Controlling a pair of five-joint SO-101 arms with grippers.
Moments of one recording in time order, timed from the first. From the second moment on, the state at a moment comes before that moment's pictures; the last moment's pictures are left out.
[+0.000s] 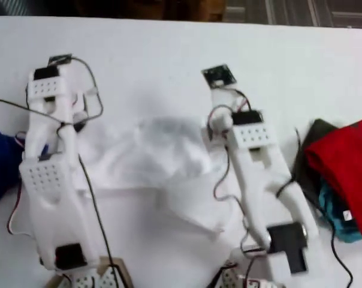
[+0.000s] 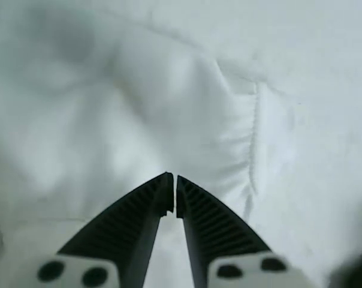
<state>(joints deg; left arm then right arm) -19.6 49.3 -40.3 88.5 3.5 -13.0 -3.8 20.9 63.9 10.5</state>
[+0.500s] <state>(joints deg) -20.4 67.6 -70.0 98.4 3.8 -12.9 34.6 -24.2 82.6 10.5</state>
